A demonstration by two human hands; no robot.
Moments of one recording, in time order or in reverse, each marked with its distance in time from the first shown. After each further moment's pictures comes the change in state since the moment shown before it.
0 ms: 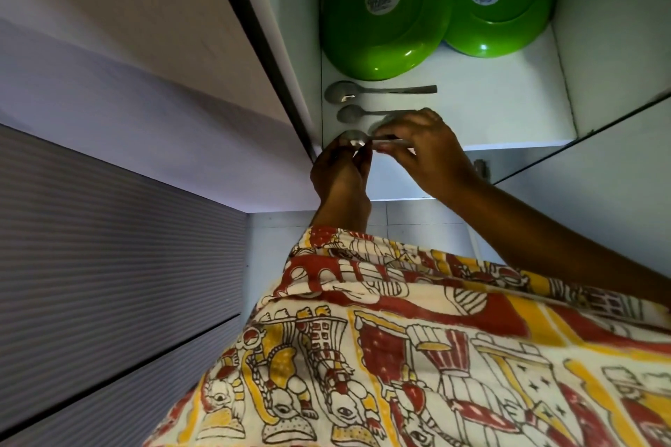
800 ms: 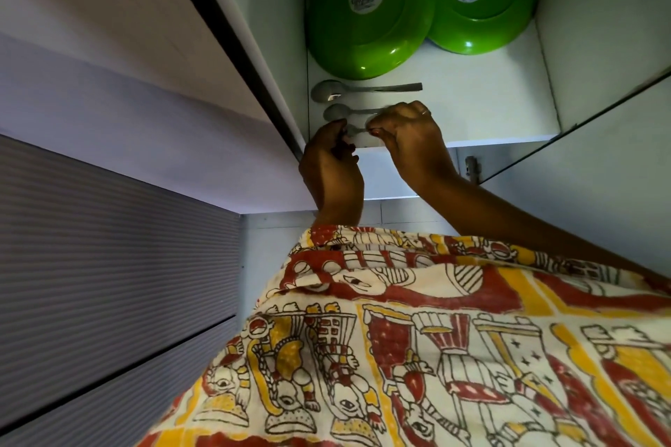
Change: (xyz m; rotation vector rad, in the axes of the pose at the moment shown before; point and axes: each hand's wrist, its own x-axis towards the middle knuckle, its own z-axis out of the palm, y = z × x) left_hand -0.010 -0.008 0.004 0.111 -0.135 0.239; right_hand 0.005 0.007 0.014 -0.109 0.207 0.013
